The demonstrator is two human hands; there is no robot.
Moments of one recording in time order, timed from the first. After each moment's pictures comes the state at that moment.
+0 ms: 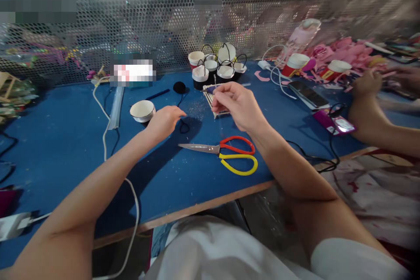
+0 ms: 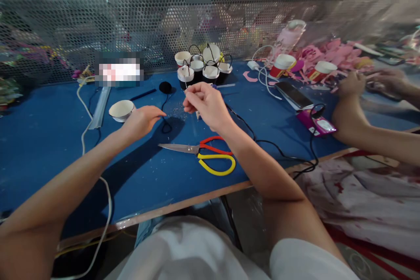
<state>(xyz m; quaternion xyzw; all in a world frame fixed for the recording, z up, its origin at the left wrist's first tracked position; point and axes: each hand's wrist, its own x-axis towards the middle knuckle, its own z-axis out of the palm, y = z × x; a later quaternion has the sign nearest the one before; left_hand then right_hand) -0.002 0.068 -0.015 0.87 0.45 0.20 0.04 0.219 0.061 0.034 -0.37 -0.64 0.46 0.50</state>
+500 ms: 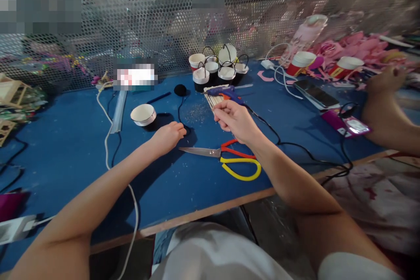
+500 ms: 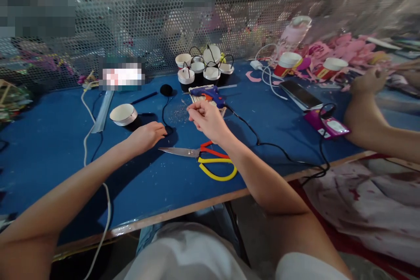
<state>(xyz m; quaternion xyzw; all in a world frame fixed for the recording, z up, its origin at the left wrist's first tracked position) -0.003 0.055 -0.038 0.92 0.39 0.07 -0.01 0.229 0.057 0.005 -0.40 -0.61 0.50 0.46</state>
